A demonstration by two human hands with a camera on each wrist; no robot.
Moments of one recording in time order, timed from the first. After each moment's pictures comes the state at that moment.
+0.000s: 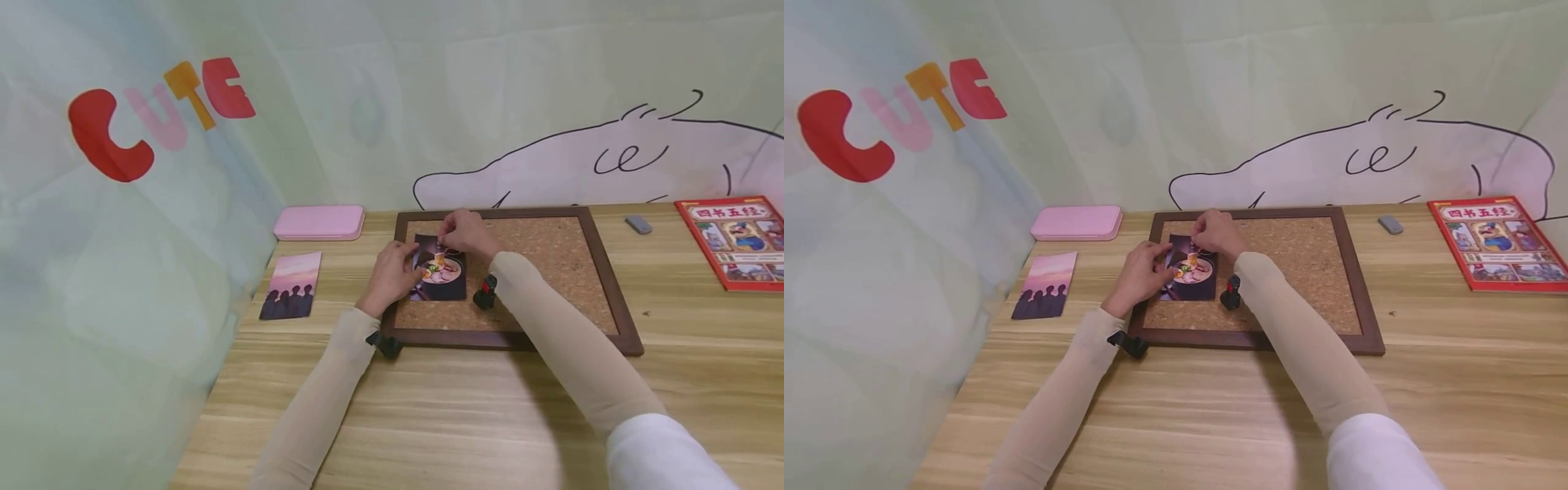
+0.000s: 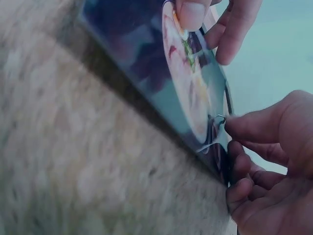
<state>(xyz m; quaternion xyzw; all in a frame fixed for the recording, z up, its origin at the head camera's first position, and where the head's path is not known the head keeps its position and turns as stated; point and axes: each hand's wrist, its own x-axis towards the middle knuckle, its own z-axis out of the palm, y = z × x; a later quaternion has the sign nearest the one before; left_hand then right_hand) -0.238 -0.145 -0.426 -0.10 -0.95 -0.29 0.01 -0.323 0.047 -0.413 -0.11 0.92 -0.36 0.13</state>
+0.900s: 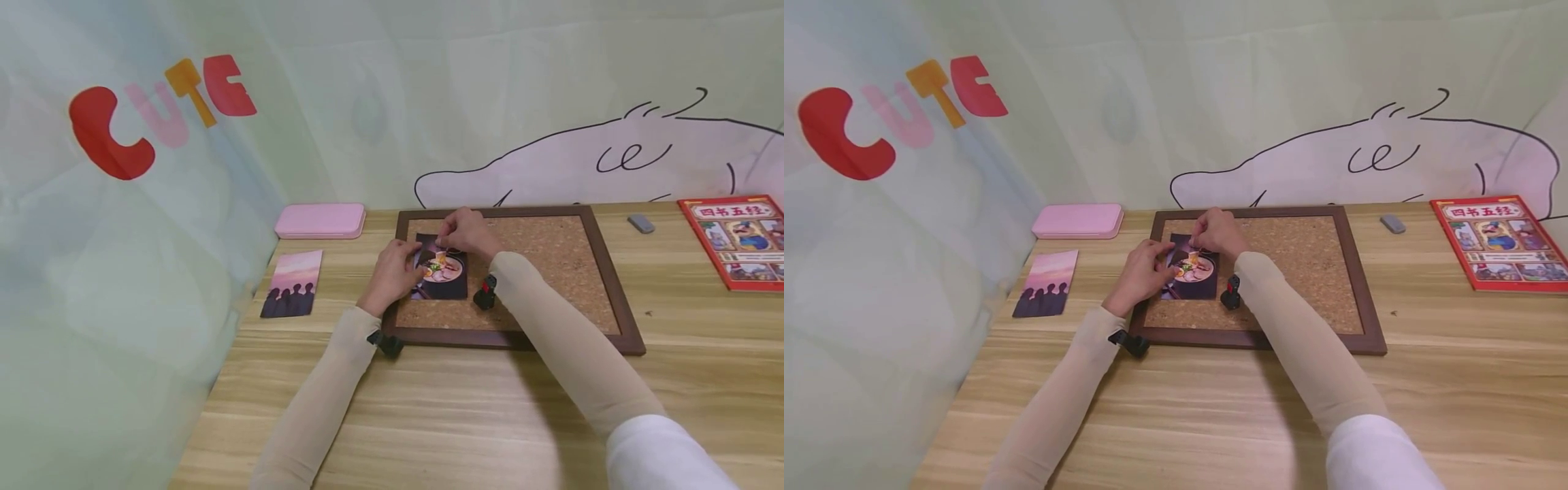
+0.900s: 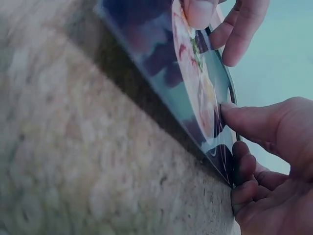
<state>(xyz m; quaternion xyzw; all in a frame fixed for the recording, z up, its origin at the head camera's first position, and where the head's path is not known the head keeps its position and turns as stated) -0.239 -0.145 -0.428 -0.10 -0.95 -0.30 0.01 -0.322 0.047 -0.416 -0.11 0.91 -0.38 0.14</state>
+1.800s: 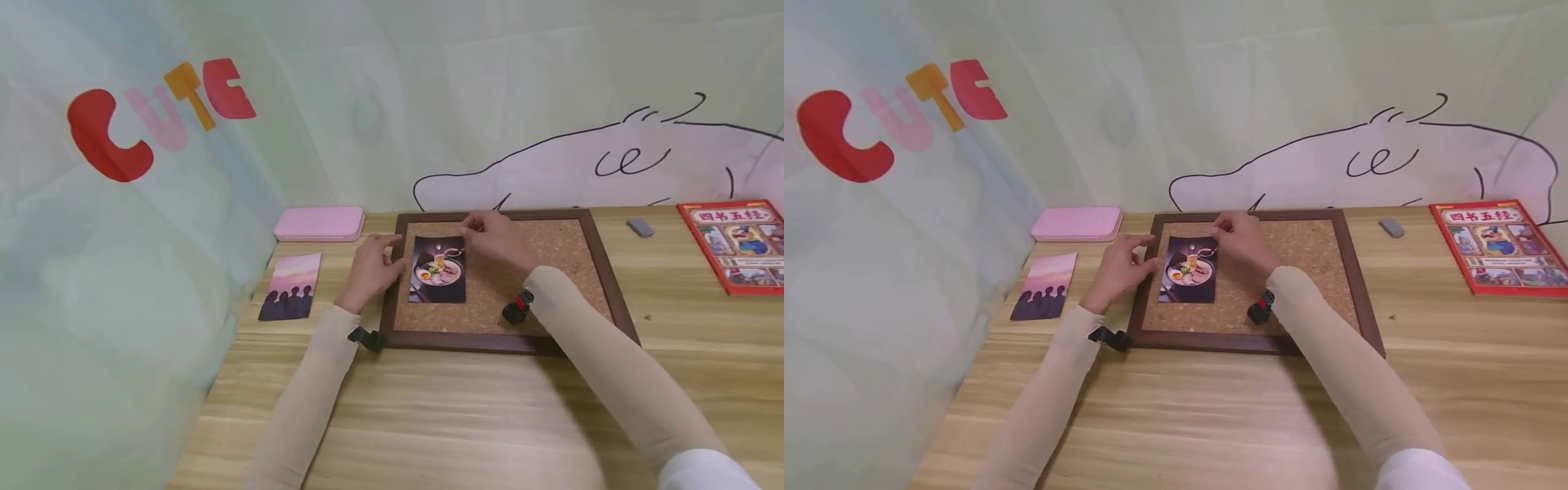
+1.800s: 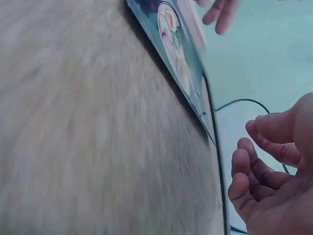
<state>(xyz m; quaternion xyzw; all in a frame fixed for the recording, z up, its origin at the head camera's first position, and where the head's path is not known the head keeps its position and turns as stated) -0.242 -0.174 -0.410 -0.09 -0.94 -0.32 0.05 -0.295 0.091 -0.407 -0.10 0.90 -0.42 0.08</state>
